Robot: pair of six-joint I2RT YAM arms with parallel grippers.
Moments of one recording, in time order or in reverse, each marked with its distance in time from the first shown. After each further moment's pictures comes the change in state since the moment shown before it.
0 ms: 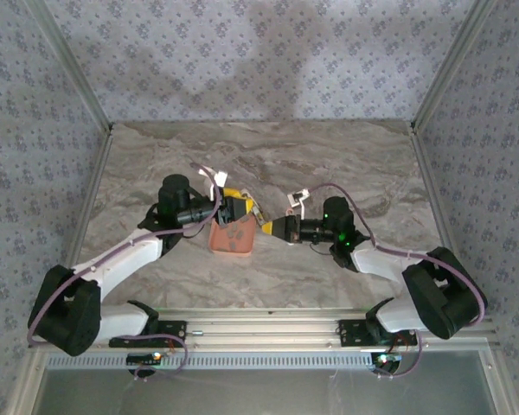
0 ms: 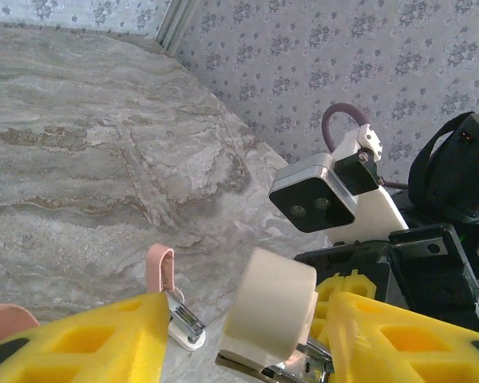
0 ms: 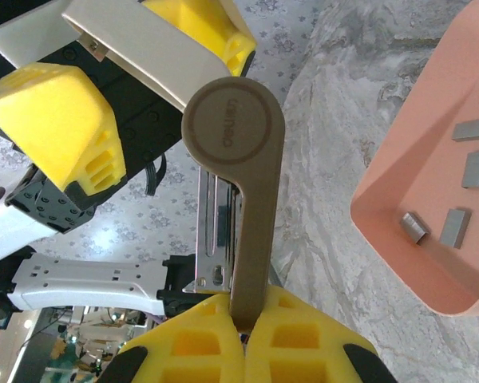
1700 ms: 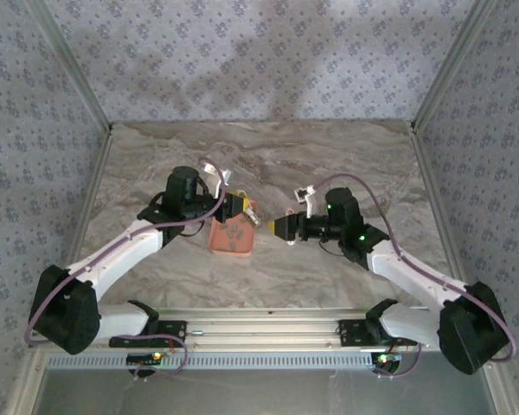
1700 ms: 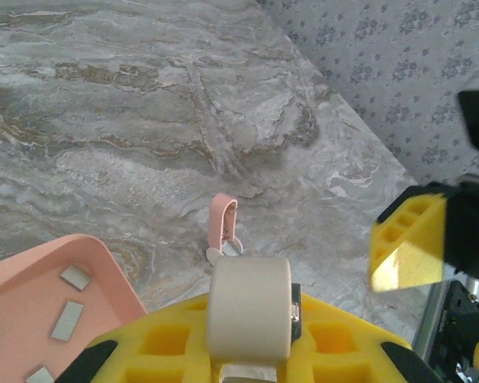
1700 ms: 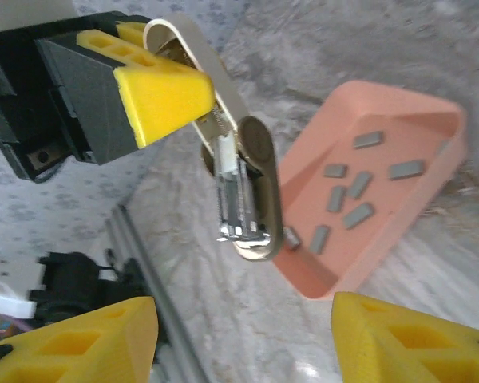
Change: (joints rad) left arm -0.047 0.008 0.175 -0.469 -0.209 0.146; right arm 0.010 -0.290 0.198 -0.814 0.324 -0.565
